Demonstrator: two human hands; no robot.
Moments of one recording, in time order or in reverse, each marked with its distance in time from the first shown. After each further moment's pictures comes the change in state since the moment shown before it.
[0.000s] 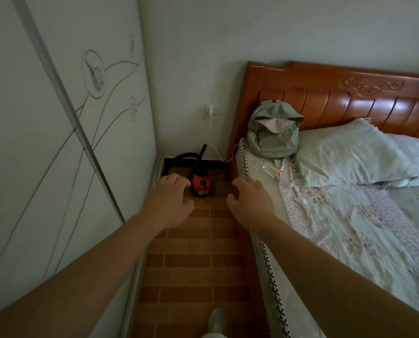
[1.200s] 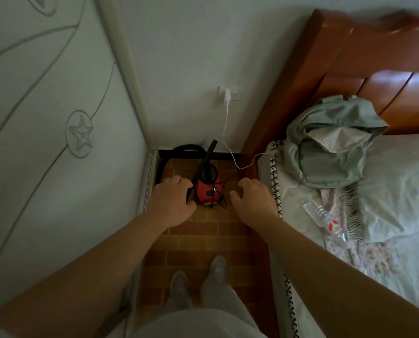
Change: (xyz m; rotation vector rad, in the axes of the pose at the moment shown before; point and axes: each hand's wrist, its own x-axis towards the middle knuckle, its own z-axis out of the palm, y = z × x) left_hand 0.535 -0.196 0.126 -0.092 -0.333 -0.114; right_hand 0.571 0.036 0.148 0.032 -0.256 0.181
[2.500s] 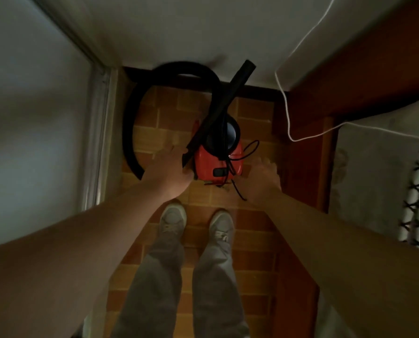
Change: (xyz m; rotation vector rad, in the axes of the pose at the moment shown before) left_hand 0.395 -0.198 0.337 -0.300 -0.294 -0.353; right_hand 0.422 0.153 0.393 -0.043 -0.449 0.229
